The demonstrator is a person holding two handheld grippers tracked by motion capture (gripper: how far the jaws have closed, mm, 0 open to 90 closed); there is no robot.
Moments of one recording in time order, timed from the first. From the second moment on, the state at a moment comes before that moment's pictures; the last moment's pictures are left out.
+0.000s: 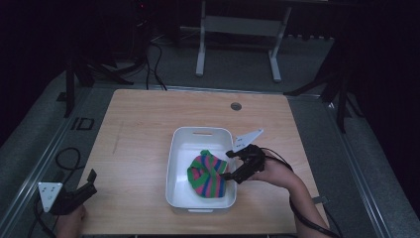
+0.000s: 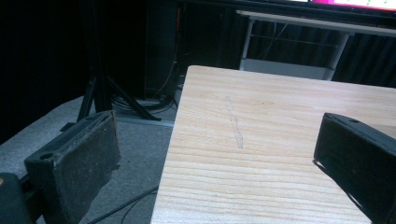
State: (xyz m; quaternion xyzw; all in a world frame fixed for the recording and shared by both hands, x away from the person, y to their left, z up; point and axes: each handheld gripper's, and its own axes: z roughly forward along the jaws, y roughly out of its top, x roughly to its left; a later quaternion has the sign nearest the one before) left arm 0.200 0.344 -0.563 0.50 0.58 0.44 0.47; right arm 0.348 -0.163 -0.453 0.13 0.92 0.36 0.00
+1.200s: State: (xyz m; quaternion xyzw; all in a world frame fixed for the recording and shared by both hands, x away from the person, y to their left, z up) left arm 0.200 0.345 -0.563 0.50 0.58 0.44 0.47; right arm 0.358 -0.073 -0.504 0.09 0.99 0.13 0.05
